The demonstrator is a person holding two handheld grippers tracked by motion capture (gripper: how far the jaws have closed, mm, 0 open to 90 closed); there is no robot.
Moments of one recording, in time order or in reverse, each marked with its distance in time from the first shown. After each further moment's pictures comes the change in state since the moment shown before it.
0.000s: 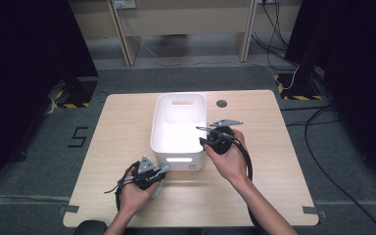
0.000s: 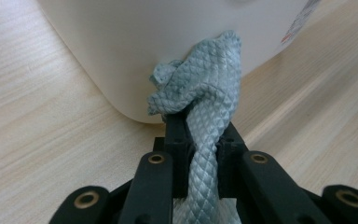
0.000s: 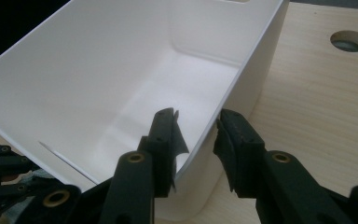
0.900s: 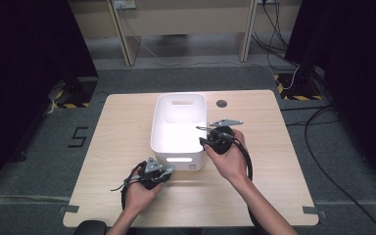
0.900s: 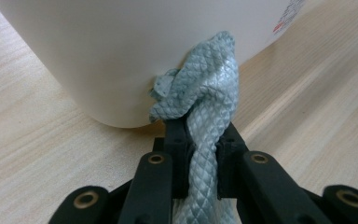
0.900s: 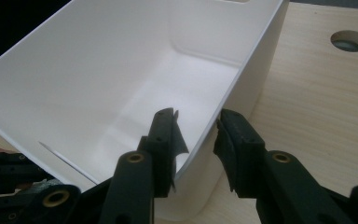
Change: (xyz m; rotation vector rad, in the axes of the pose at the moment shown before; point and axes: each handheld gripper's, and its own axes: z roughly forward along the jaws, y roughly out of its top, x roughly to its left) left arm -0.009 0.004 0.013 0.031 -0.019 0.021; right arm -0.001 0.000 0.000 -0.004 0.003 0.001
